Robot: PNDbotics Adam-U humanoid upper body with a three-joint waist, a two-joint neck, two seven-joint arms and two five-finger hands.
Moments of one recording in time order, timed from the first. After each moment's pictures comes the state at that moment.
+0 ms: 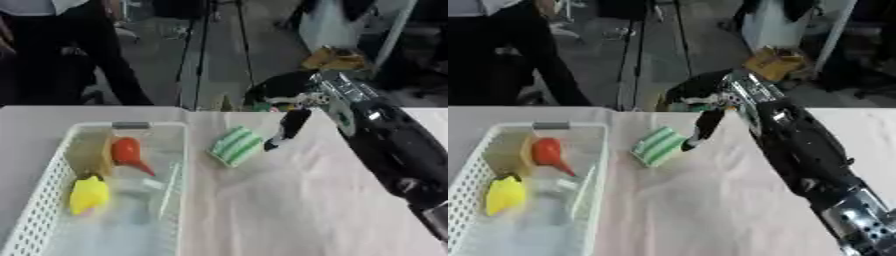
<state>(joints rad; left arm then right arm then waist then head) -0.29 0.21 0.05 -1.99 0.02 -0.50 0.24 -1.12 -0.61 0.26 -0.93 1.15 -0.61 0.51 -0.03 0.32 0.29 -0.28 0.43</state>
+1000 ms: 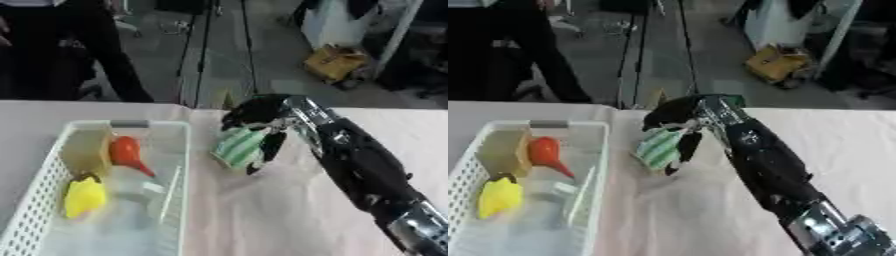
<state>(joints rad) -0.33 0.19 0.04 -1.99 0.02 -0.50 0.22 -1.11 -0.57 0.22 -0.85 1.28 -0.68 0.39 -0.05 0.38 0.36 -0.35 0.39</state>
